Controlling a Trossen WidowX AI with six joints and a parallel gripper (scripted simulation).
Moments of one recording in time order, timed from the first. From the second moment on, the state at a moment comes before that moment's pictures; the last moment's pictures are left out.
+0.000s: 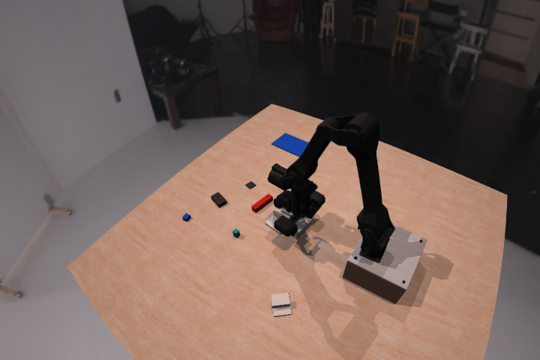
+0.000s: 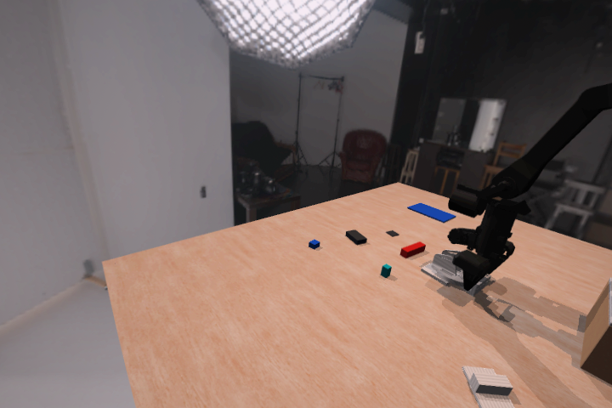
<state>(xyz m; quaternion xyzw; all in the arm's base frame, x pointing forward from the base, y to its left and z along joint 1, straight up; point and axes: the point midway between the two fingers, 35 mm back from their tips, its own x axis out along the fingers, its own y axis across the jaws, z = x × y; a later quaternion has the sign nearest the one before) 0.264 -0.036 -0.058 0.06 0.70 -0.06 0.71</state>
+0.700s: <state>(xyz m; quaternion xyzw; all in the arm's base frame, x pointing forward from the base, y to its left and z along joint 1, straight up) 0.264 -0.036 -0.058 0.06 0.70 -0.06 0.71</state>
